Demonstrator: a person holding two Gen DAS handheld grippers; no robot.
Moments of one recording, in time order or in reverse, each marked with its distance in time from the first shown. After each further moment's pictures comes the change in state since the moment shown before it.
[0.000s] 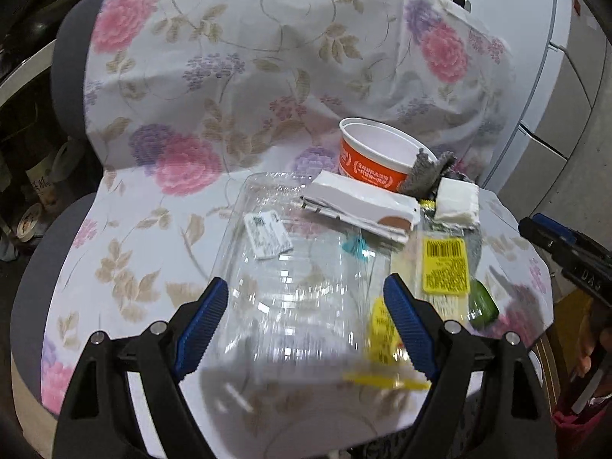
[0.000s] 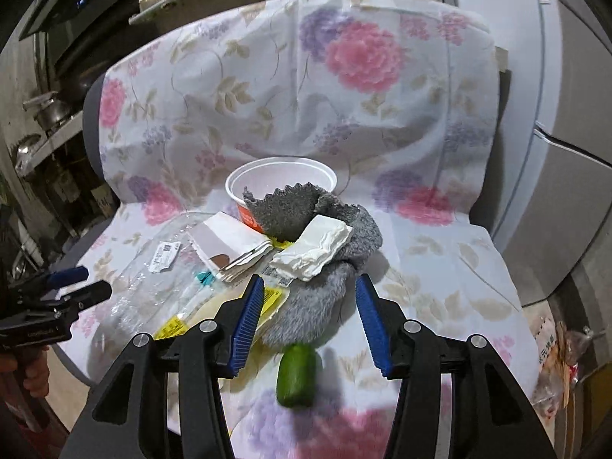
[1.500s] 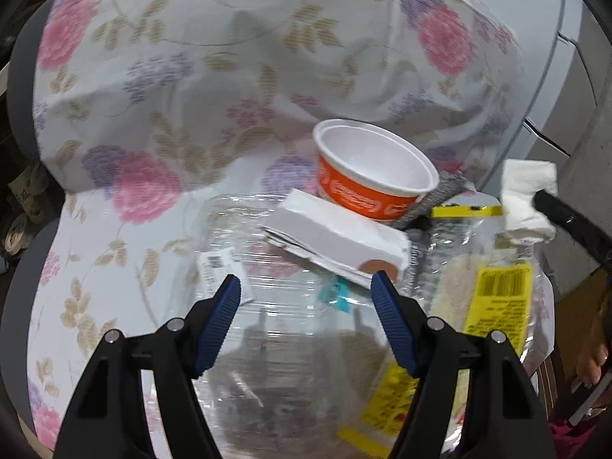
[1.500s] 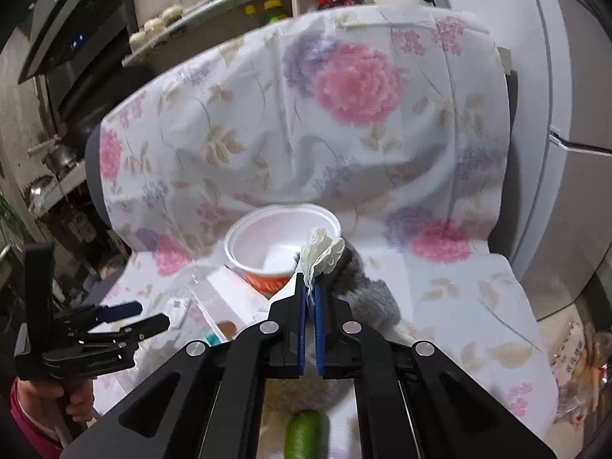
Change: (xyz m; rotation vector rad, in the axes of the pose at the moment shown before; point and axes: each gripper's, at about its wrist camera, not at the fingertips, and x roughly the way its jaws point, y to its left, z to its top) left arm 0.045 -0.029 0.038 0.026 0.054 -0.036; right arm 0.010 -0.030 0.034 0.097 -0.069 0.101
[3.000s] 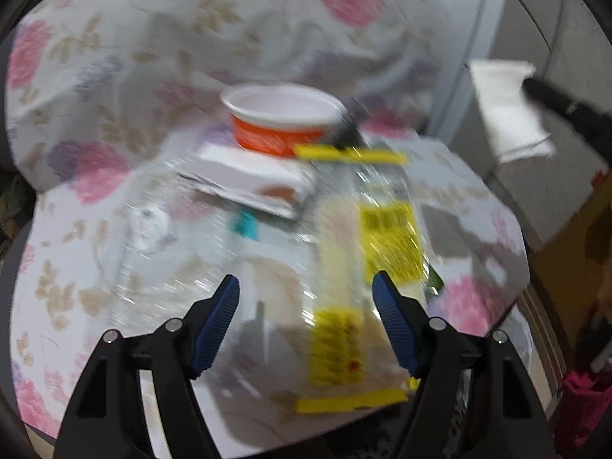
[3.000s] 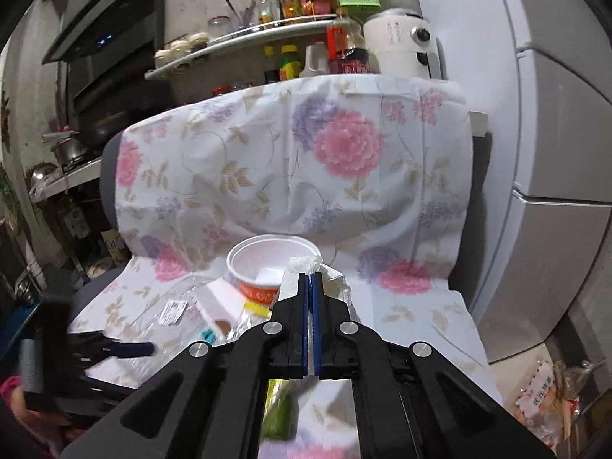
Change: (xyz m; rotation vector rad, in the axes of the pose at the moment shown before) left arm -0.016 -0.064 -0.058 0.147 0.060 -0.089; right arm -0.090 0.012 -0.019 -0.137 -0.181 -0.066
